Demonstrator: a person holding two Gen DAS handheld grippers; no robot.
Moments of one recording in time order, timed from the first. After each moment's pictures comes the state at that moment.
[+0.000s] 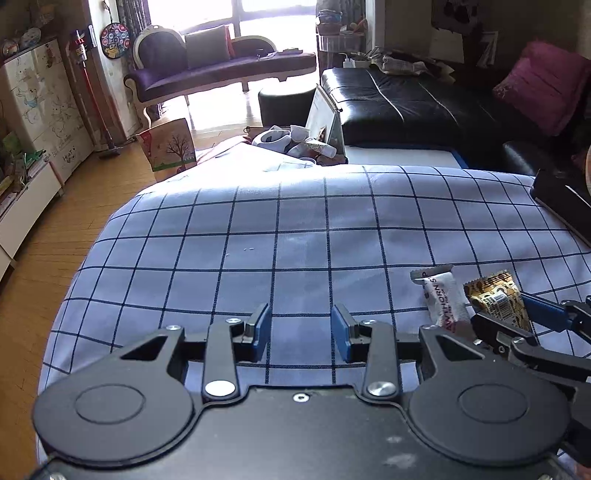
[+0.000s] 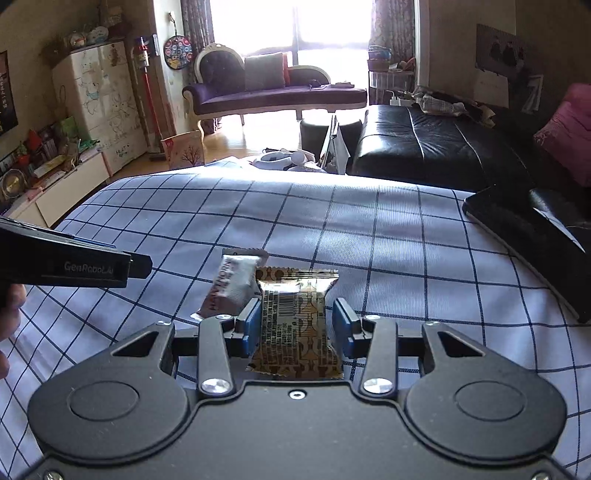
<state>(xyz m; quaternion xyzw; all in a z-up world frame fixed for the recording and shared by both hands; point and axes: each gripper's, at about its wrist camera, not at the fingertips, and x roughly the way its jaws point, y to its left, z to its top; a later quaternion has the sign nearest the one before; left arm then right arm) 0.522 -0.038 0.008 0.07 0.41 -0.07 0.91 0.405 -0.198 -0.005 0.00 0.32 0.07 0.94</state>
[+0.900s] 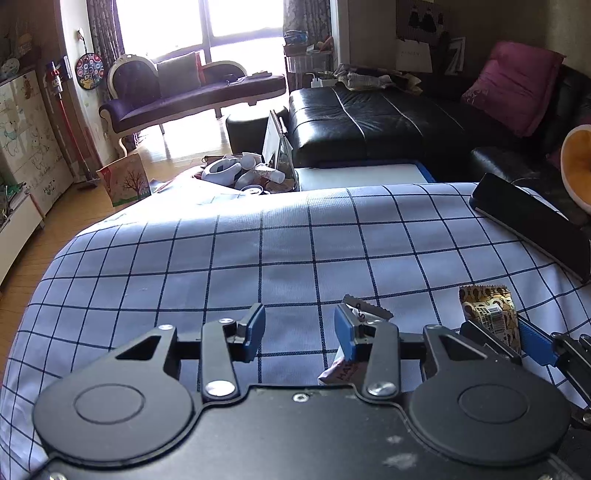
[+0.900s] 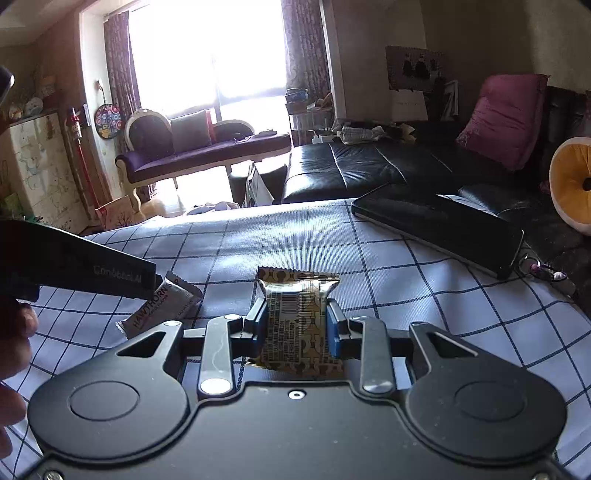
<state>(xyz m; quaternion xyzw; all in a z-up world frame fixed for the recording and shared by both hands) 0.521 -0.123 0.003 0.09 0.37 -0.10 0.92 0.373 -0.242 -0.012 0.07 0.24 -0.04 0.97</state>
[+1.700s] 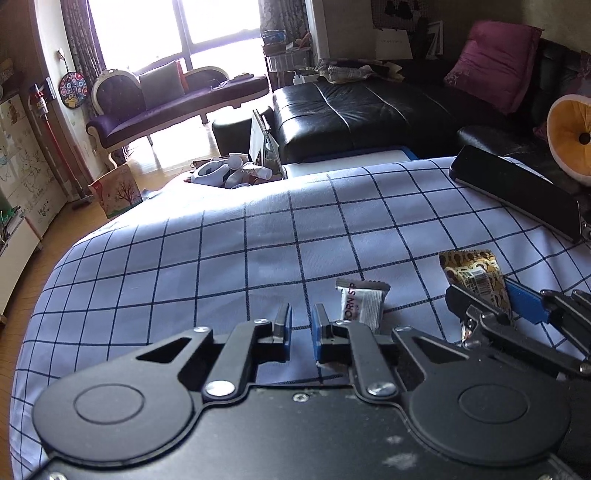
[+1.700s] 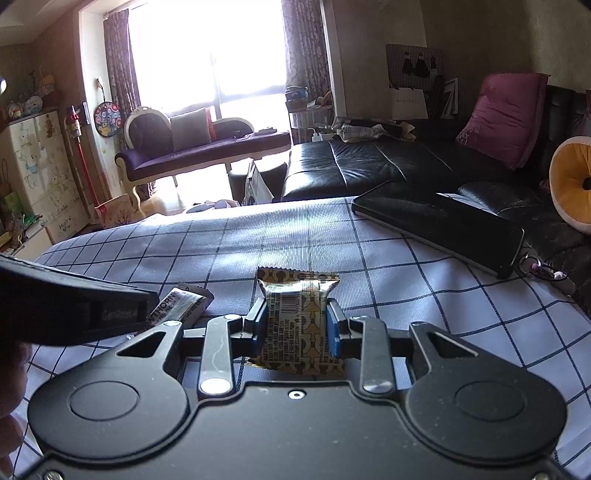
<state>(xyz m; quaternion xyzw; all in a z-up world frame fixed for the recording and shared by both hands) 0.497 -0.123 -0.001 0.13 0.37 -0.12 0.91 0.377 -0.242 -0.013 0.07 0.25 -0.04 0.97</state>
